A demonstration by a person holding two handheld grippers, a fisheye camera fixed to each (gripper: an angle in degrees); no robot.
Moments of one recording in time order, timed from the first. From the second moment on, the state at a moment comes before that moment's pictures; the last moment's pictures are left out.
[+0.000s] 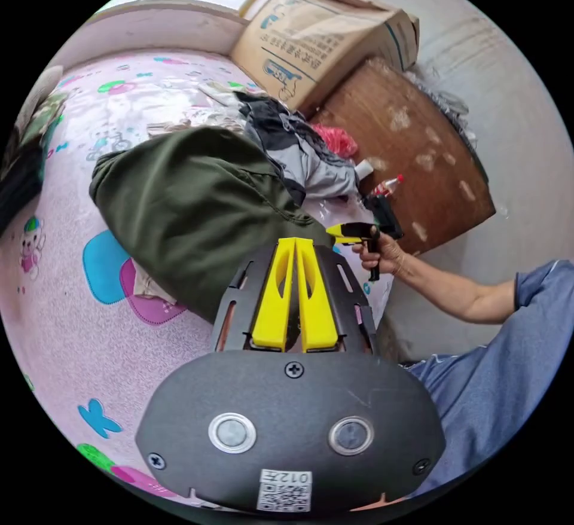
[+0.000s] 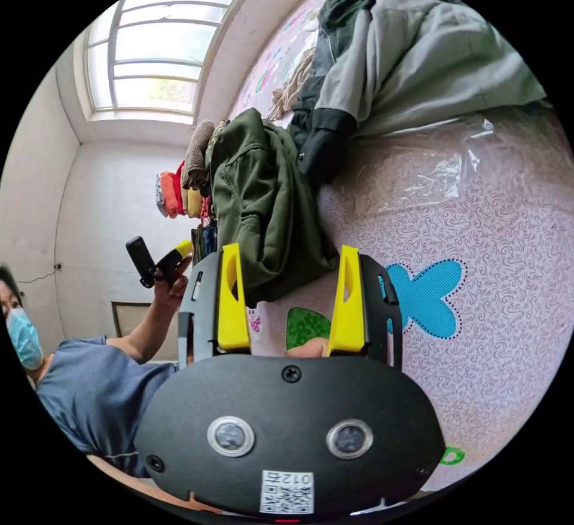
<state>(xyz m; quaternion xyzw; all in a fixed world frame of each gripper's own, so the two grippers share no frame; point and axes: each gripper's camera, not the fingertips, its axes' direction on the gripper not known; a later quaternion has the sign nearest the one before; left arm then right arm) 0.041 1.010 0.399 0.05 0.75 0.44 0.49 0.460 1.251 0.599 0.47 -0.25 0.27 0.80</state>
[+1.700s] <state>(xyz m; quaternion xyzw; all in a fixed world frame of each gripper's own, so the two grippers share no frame) 0.009 0.824 0.581 -0.24 0.85 0.25 0.39 0.556 1.138 0.712 0.35 -0.41 0.21 0.82</state>
